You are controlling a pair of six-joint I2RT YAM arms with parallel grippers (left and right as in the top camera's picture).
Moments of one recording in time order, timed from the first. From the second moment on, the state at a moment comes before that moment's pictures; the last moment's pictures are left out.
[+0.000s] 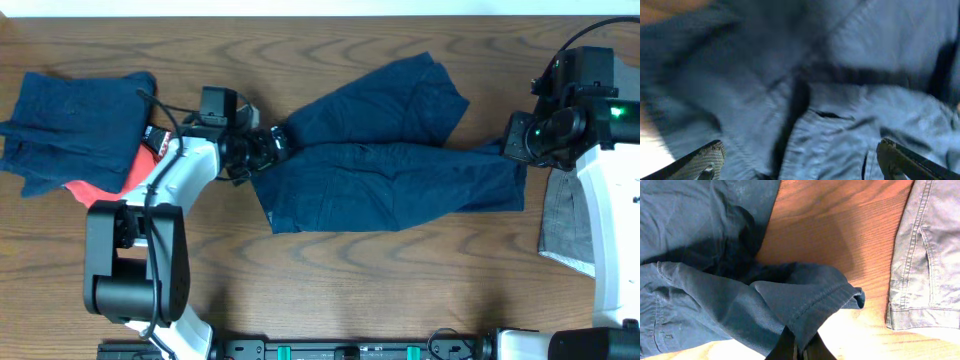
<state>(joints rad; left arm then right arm) -0.13 1.81 1.11 -0.51 0.49 -0.43 -0.07 1.50 1.50 -1.23 -0.04 0.23</state>
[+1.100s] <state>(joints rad) -0.21 1.89 1.11 -0.38 0.51 -0.31 -0.07 1.50 1.50 -1.23 -0.03 0.23</state>
